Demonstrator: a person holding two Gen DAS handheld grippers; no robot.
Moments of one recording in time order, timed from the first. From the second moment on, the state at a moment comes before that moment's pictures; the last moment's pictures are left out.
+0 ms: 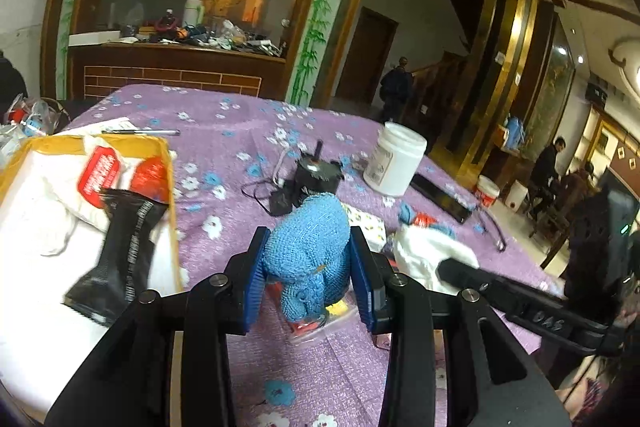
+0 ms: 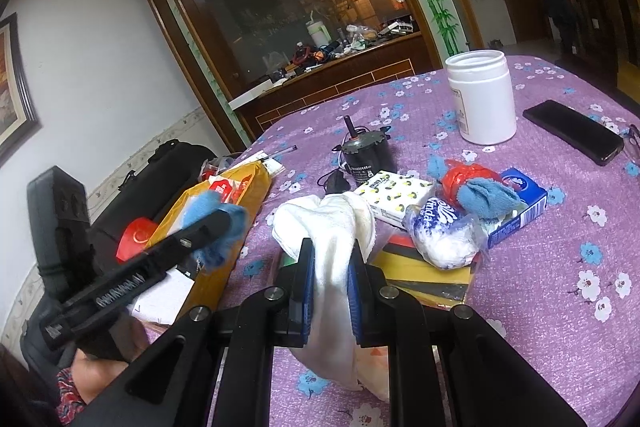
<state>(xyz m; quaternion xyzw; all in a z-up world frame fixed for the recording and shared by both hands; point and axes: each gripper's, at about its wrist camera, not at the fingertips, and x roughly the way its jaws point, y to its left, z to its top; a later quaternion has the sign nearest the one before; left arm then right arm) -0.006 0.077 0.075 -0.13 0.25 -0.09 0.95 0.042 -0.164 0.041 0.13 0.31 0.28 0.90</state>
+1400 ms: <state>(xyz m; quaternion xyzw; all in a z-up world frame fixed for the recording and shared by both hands) -0.031 0.252 0.037 -0.22 0.36 0.07 0.90 0.004 0.057 0.035 -0.01 0.38 0.44 0.81</state>
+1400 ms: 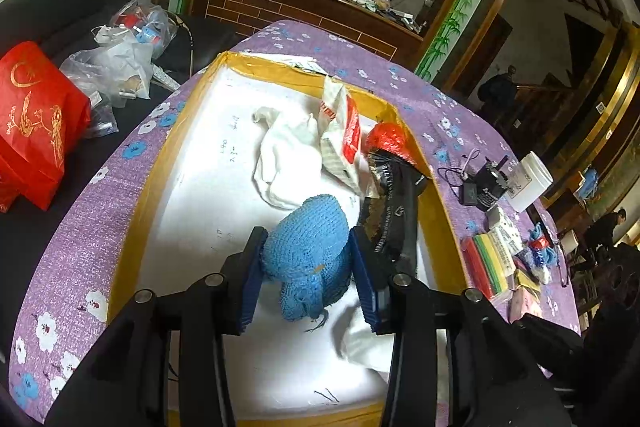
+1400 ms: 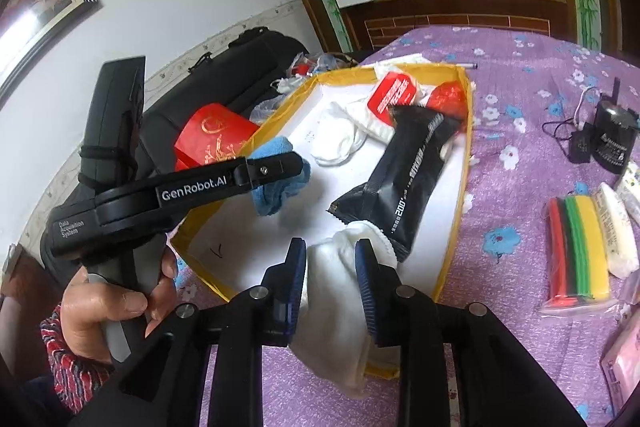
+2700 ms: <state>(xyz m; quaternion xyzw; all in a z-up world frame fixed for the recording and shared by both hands) 0.029 0.035 0.043 -0.11 0.45 -0.03 0.89 0.063 -0.193 0.041 0.21 0.34 0.26 0.88</state>
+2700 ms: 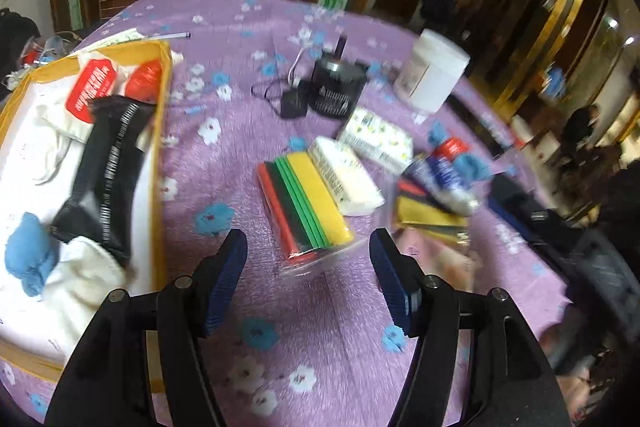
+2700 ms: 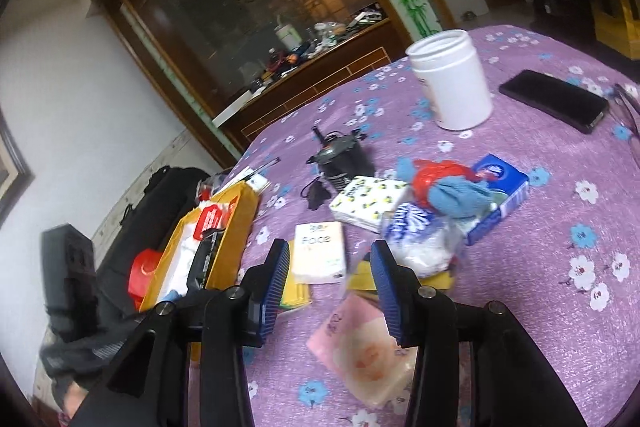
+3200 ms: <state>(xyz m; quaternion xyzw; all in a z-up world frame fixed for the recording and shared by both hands) 0.077 0.015 0.005 -0.06 0.44 0.01 0.90 0.062 -0.204 0.040 0.24 0.33 0.26 0.87</state>
